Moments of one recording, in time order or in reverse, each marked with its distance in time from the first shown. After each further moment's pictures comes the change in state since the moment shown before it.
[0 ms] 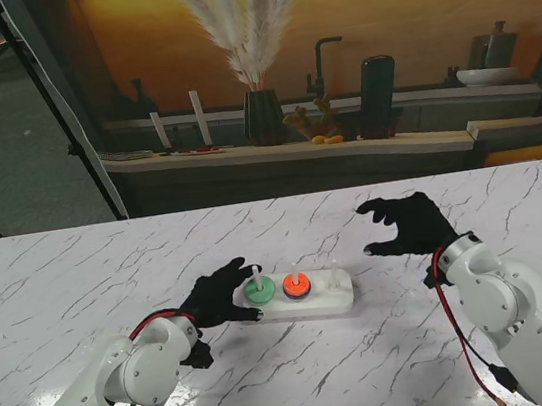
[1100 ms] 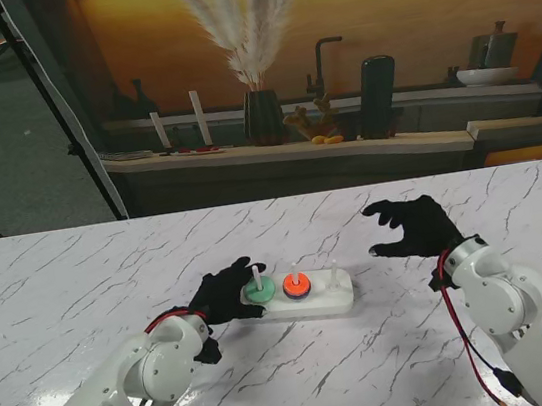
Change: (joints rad) left arm -0.071 -0.022 0.090 0.096 0.045 0.015 0.088; right arm -0.026 0.000 0.029 -0.011 0.015 0.002 0.014; left_hand -0.008 -0.037 0.101 0.000 0.003 0.015 0.013 0.013 0.043 0.000 0.011 0.001 0.067 0.000 0.066 0.057 0.037 0.000 0.265 0.057; right_hand 0.000 0.014 0.000 0.000 0.001 0.000 0.000 0.012 0.001 0.000 0.012 0.001 0.000 0.000 0.012 0.000 0.000 0.000 0.000 0.002
